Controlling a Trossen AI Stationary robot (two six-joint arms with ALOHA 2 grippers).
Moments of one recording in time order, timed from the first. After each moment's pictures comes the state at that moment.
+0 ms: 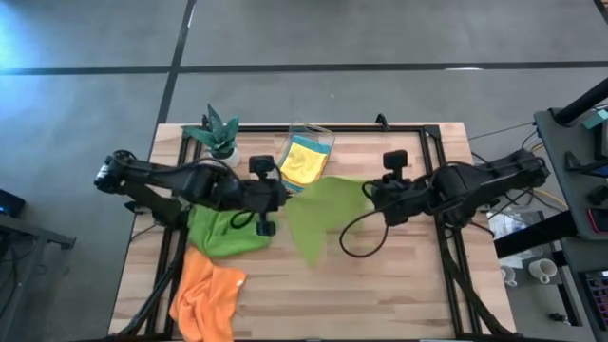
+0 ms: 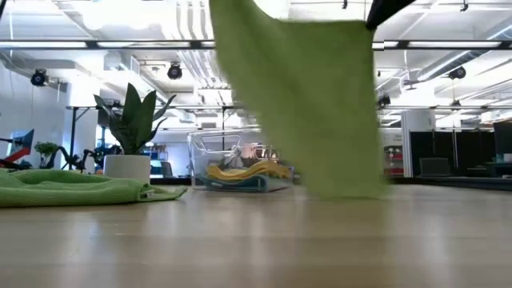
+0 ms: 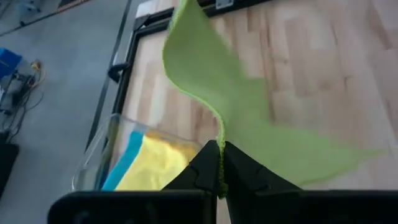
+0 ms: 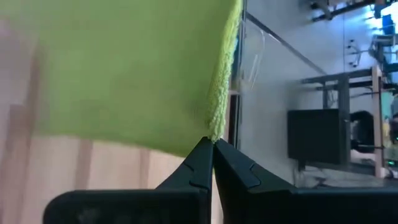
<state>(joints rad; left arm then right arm) -0.24 1.44 1.58 -0.89 -0.47 0.04 0.32 1.32 1.40 -1.27 0.71 -0.09</state>
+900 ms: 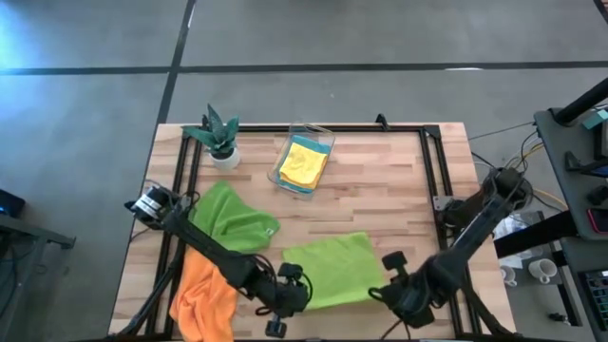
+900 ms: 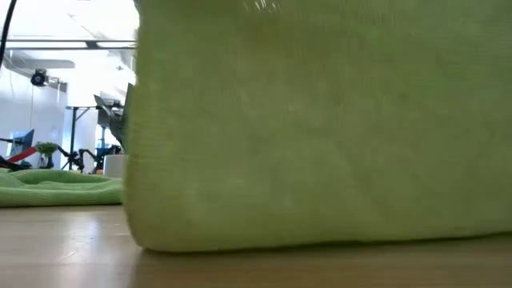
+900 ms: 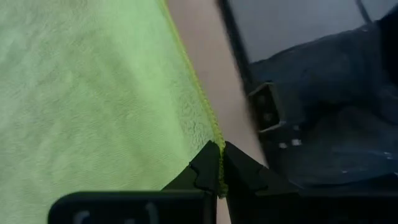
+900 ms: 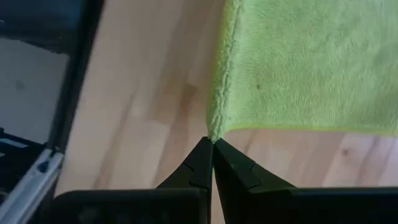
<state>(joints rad) -0.59 1.88 1.43 -0.37 -0.05 -0.41 0.85 1.62 1.24 -0.98 0.08 0.50</state>
